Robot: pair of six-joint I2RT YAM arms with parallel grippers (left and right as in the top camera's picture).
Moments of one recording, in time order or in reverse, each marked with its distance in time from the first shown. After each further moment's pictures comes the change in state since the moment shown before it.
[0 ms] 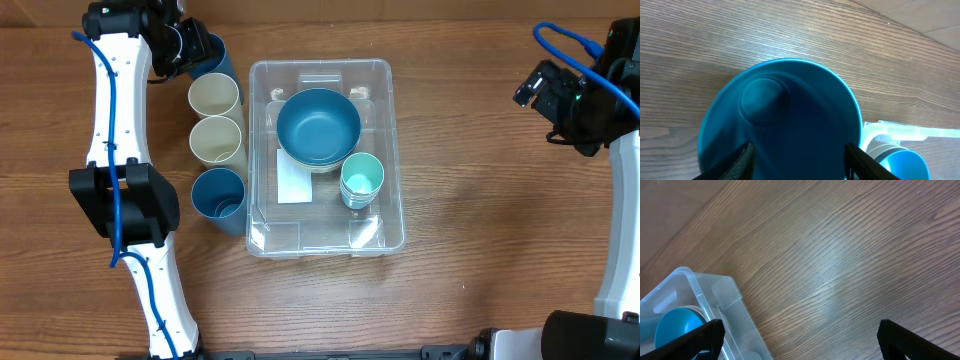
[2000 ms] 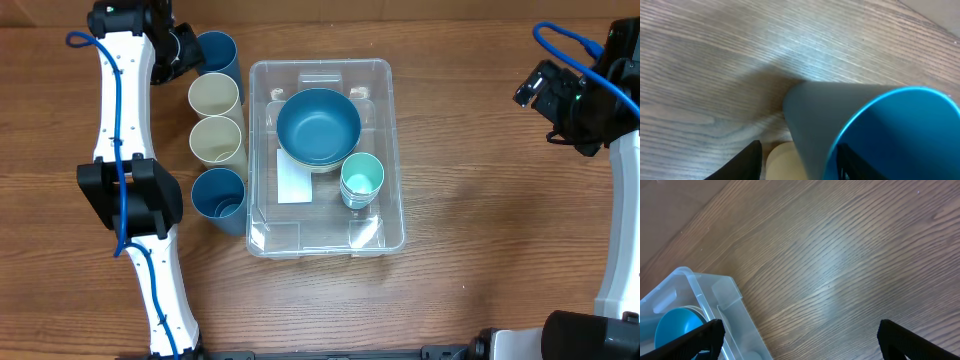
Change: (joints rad) left arm 0.000 0.084 0.104 -0.073 -0.199 -0.086; right arm 0.000 0.000 0.000 0.000 0.000 0.000
